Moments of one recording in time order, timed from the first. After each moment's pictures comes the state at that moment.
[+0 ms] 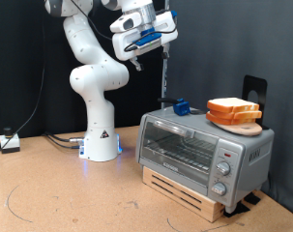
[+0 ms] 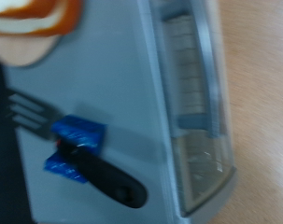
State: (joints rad) arm 0.38 -0.76 -0.29 -2.46 0.20 1.83 0.67
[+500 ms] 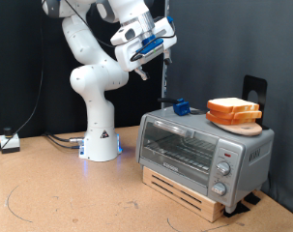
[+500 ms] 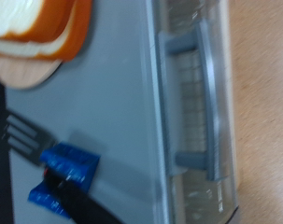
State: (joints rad) arm 0.39 -0.76 -0.33 -2.54 0.23 1.96 0.58
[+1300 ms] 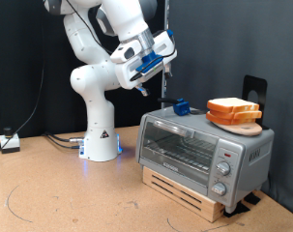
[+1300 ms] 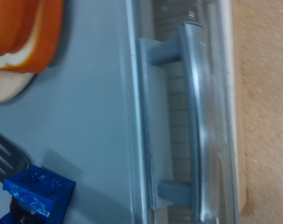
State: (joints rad) arm 0.41 -0.67 -0.39 -2.59 0.30 2.08 0.47
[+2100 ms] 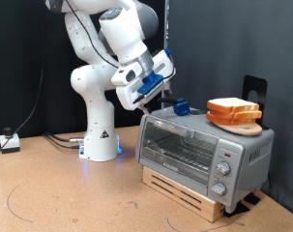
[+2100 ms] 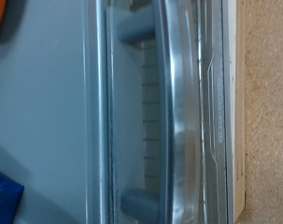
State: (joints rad) arm 0.43 -0.60 -0.43 -2.67 0.33 2.17 0.37
